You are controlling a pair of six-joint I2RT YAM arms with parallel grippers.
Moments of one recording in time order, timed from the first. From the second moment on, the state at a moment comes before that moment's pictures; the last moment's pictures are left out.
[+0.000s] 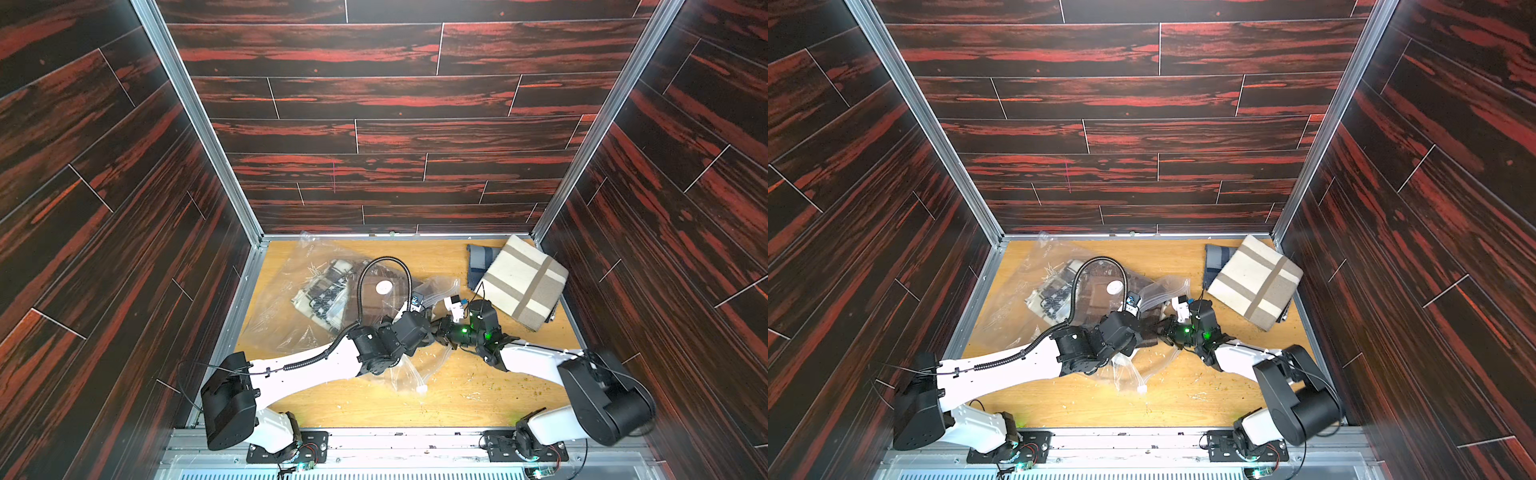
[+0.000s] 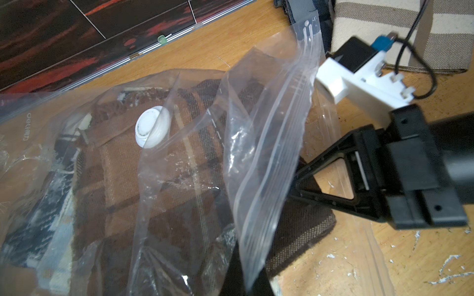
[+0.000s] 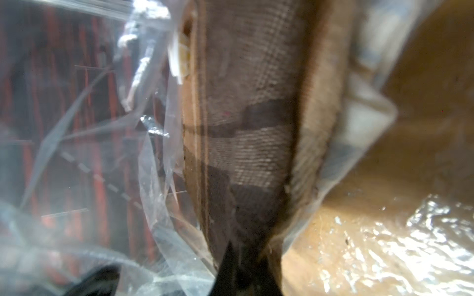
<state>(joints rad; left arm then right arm) -1.07 1.47 1.11 -0.47 -0.51 -0.36 0.49 1.44 0.52 0.40 -0.62 1.05</state>
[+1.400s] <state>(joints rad) -0.93 1.49 1.14 -0.50 -0.49 -0.46 0.49 1.13 0.88 -0.48 -0.38 0.62</state>
